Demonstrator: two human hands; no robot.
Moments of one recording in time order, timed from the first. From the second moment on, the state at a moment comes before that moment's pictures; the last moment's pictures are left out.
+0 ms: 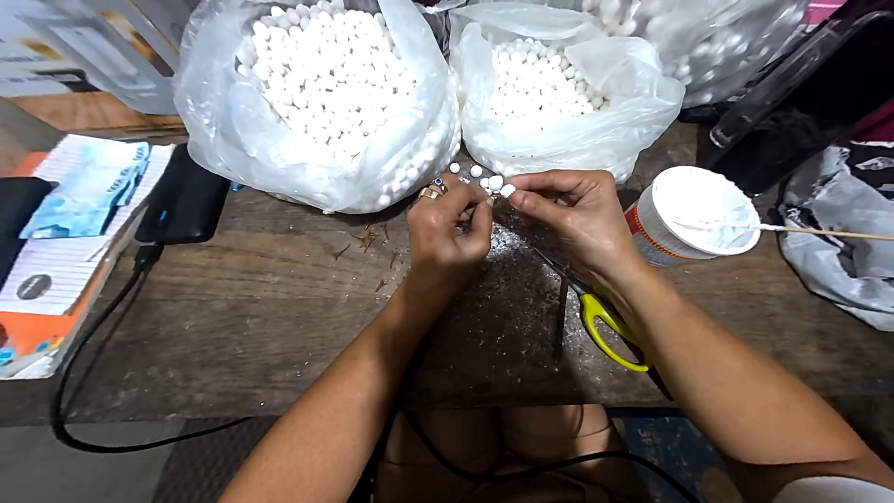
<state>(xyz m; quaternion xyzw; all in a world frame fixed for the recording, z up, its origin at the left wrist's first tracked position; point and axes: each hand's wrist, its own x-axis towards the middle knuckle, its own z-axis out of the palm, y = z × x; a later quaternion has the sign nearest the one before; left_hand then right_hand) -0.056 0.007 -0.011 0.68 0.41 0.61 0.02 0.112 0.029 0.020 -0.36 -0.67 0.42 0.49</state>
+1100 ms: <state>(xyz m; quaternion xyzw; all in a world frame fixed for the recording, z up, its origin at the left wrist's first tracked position) -0.049 0.000 0.004 0.34 0.35 0.63 0.60 0.095 0.018 0.013 -0.34 -0.63 0.51 0.47</state>
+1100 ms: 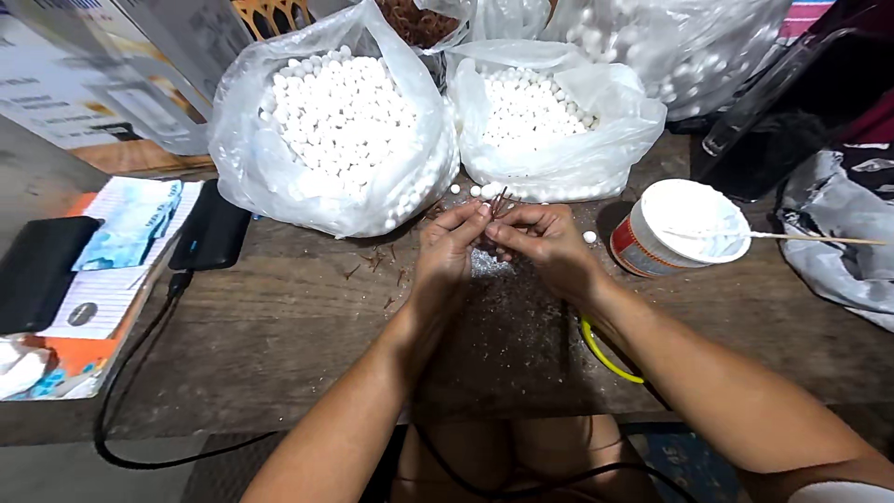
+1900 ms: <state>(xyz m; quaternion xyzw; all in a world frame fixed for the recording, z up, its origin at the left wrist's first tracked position) -0.039 -0.005 0.009 0.40 0.43 0.66 0.46 0.175 -0.040 0.040 -0.48 -0.85 0.03 0.22</state>
